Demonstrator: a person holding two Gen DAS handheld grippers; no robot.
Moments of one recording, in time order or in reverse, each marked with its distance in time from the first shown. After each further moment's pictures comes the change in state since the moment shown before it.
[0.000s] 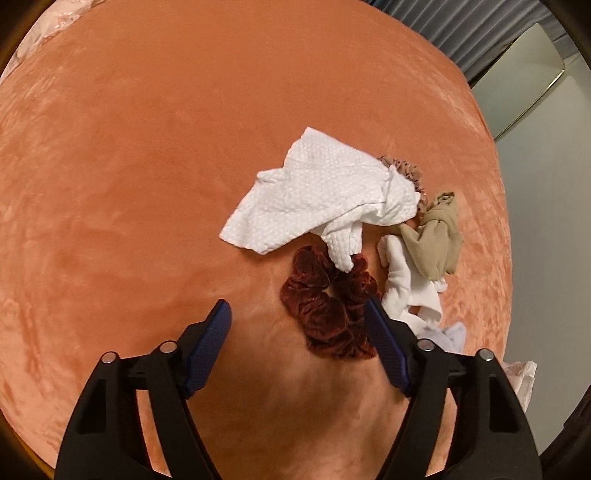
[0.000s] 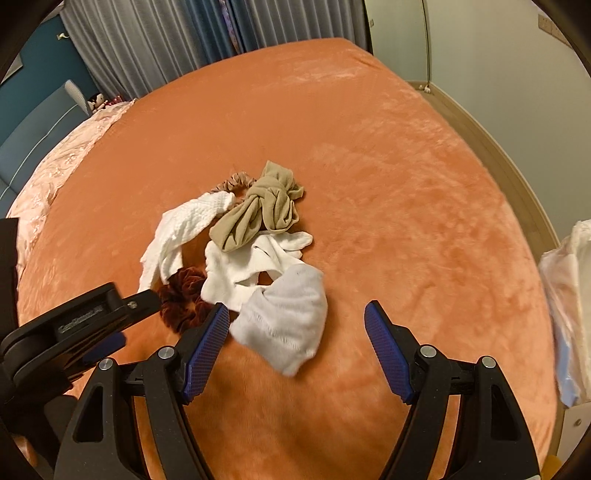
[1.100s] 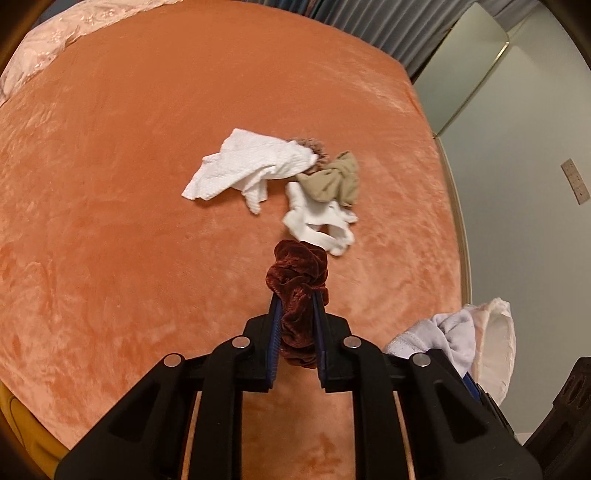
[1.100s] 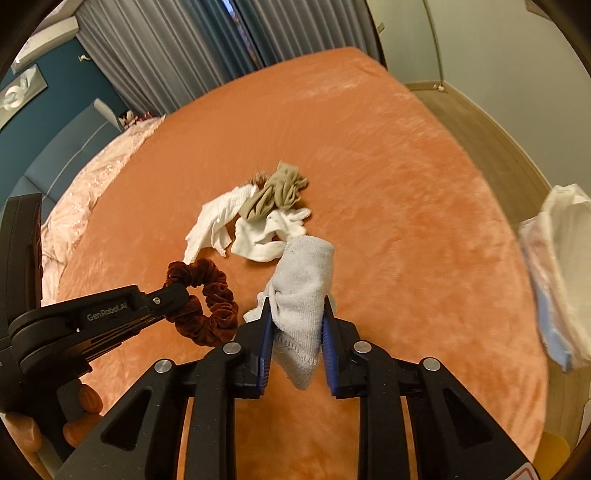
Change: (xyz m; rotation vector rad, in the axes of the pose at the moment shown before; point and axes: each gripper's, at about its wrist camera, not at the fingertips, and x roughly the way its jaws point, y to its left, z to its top) left arm -0.098 -0.049 -0.086 0.156 -0.086 -0.089; right arm -0.103 -0.053 -0.049 0.020 -0.070 0.148
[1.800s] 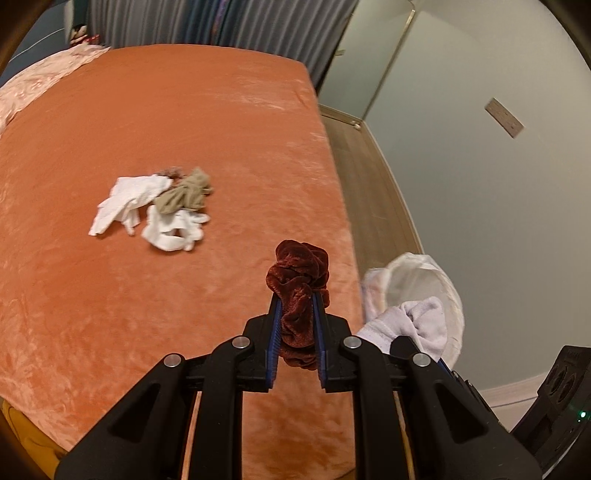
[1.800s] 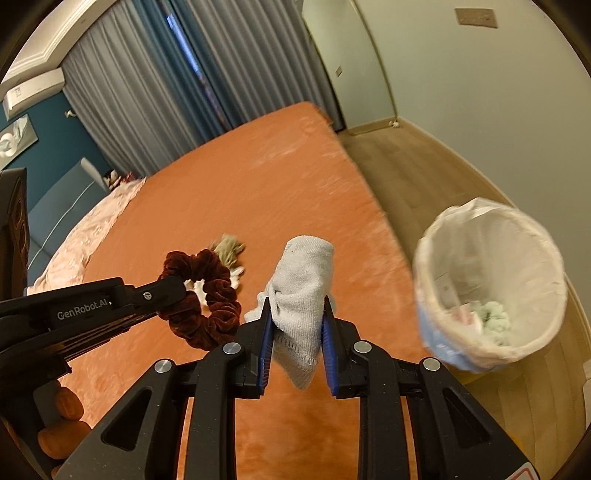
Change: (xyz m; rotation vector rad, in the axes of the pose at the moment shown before) left arm -0.056 -0.166 -0.058 0.265 -0.052 -0.135; right arm -0.123 -0.100 -0.004 0.105 -0.212 -0.070
